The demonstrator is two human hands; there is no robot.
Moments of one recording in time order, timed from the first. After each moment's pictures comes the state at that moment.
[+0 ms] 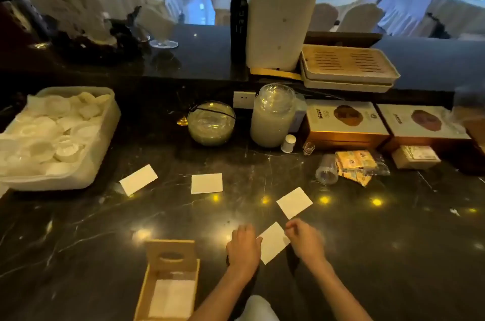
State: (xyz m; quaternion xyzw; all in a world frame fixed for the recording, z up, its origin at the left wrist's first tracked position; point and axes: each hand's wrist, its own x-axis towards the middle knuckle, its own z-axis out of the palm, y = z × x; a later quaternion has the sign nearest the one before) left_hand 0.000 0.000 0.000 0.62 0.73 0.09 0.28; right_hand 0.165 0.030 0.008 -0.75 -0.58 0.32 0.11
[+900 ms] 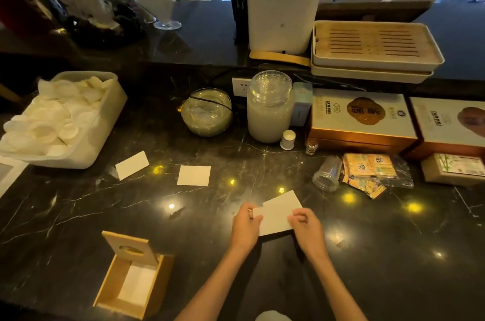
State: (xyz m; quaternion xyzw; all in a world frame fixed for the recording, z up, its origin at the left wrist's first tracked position) left_hand 0.078 0.073 0.009 0.41 0.76 0.29 0.42; right_hand 0.245 0.093 -0.017 -0.69 -0.46 0.49 0.27
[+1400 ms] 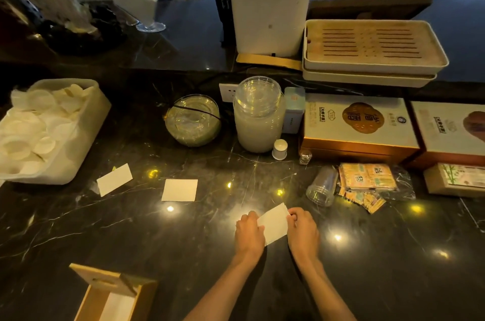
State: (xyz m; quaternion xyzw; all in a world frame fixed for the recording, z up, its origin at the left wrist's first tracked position) left_hand 0.114 0.121 -0.029 0.48 0.81 0.10 0.32; right_hand 0.242 0.142 -0.035 -0.74 -0.56 0.33 0.19
